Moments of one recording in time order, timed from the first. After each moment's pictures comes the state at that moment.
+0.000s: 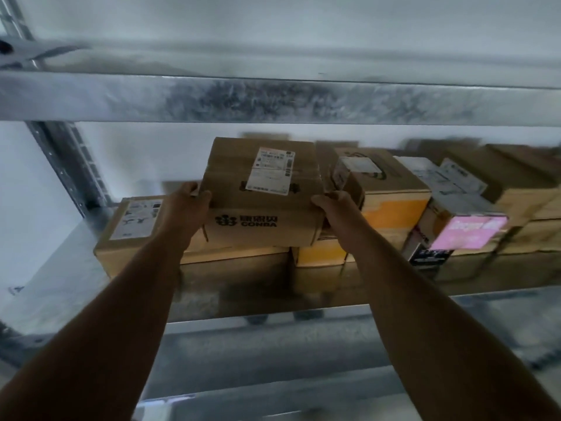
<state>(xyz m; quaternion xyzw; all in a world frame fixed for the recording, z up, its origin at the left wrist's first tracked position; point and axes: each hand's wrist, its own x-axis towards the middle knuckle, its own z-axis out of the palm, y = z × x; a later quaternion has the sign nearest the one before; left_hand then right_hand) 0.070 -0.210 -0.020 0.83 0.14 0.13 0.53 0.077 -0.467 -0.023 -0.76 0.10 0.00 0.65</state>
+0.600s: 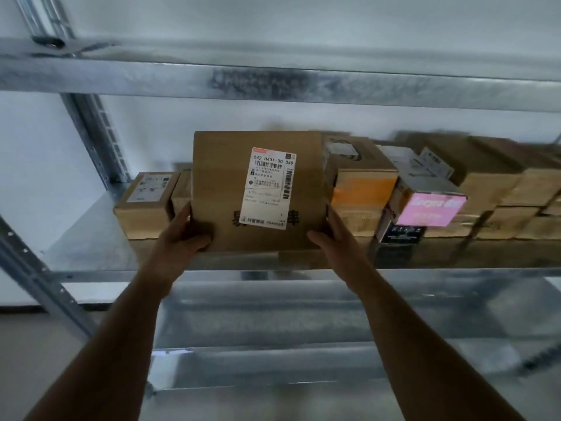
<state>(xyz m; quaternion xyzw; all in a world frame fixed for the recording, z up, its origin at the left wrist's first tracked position) -0.091 -0.242 -0.055 0.75 0.00 0.09 0.65 -0.059 -0.520 -0.059 -0.76 -0.16 0.00 0.63</state>
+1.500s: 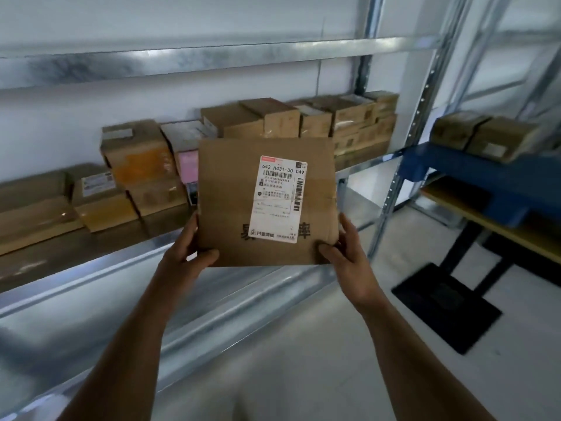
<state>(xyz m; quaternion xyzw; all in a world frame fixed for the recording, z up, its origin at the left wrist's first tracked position) -0.239 -0.596 -0.069 0.81 -0.19 -0.03 0.55 -0.348 -0.853 -0.097 -0.71 0.02 -0.22 0.67</state>
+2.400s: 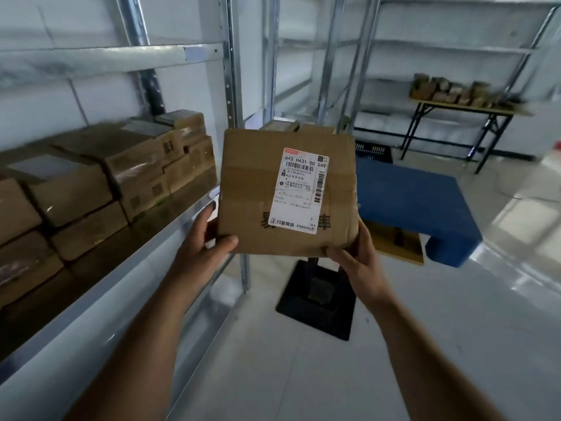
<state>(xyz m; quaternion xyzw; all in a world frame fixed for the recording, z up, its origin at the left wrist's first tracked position) -0.149 -1.069 -0.046 0.69 -0.43 -0.23 0.54 -0.381 -1.204 -0.077 -0.66 0.26 -0.41 0.57</state>
